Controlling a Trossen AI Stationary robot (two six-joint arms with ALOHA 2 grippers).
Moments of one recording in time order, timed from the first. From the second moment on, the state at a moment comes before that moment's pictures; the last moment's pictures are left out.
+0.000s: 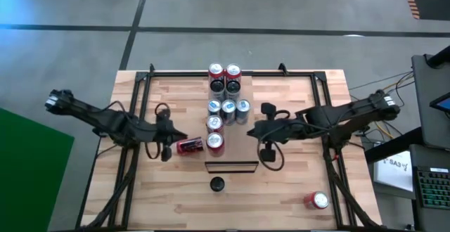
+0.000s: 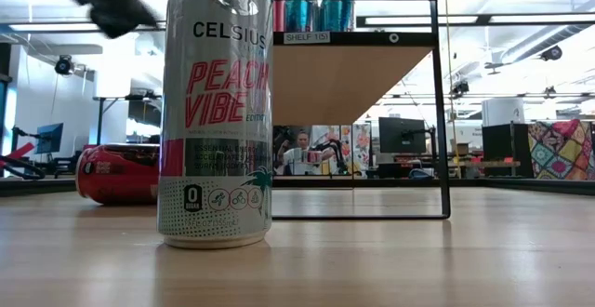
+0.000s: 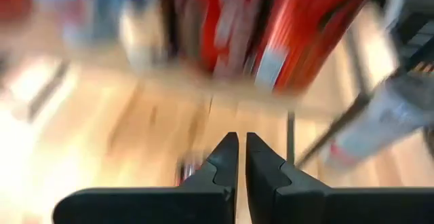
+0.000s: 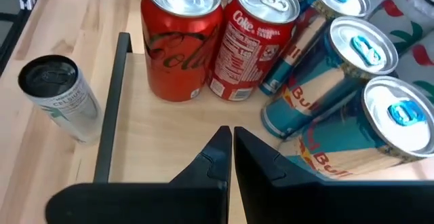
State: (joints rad) left arm -0.36 0.84 0.73 -0.51 -0.40 -0.41; right arm 0.27 1.41 1.41 -0.71 0.33 0.09
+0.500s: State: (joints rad) left arm -0.44 1.04 0.70 -0.67 -0.38 -0.64; right arm 0.28 1.37 1.31 -0.62 0.31 0.02
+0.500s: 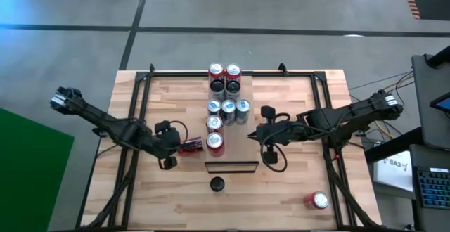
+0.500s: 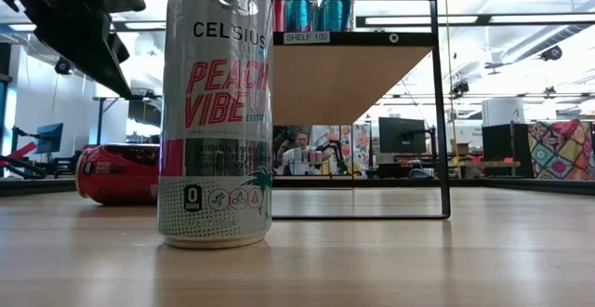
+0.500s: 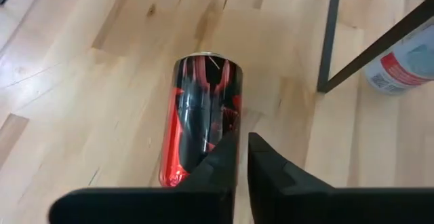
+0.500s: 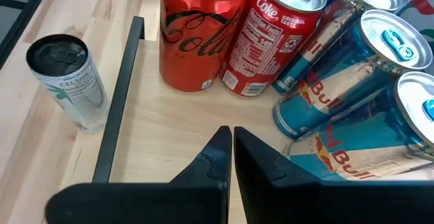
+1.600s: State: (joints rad) left arm -0.44 1.47 0.70 -0.51 -0.54 -0.66; right arm 0.28 1.37 1.31 -0.62 0.30 0.03
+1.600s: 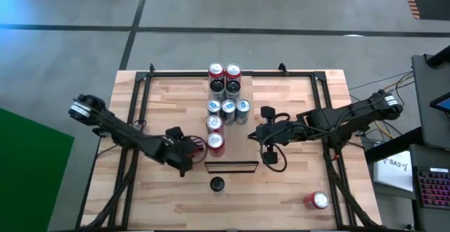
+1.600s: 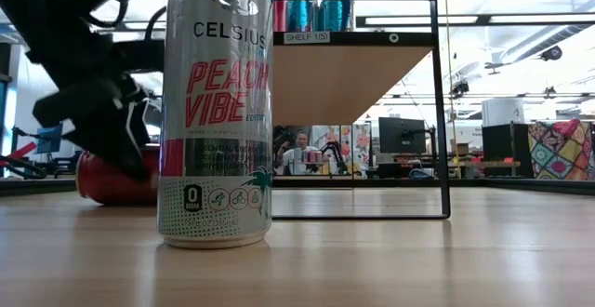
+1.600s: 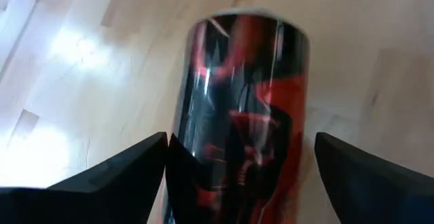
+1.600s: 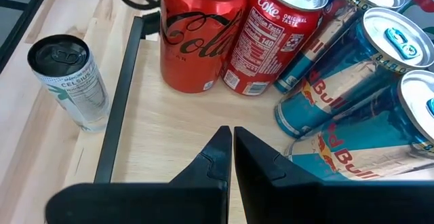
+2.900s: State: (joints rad) left arm -0.48 1.14 0.70 -0.83 -0.67 -0.78; right arm 0.31 1.37 1.30 -0.61 0.28 0.04
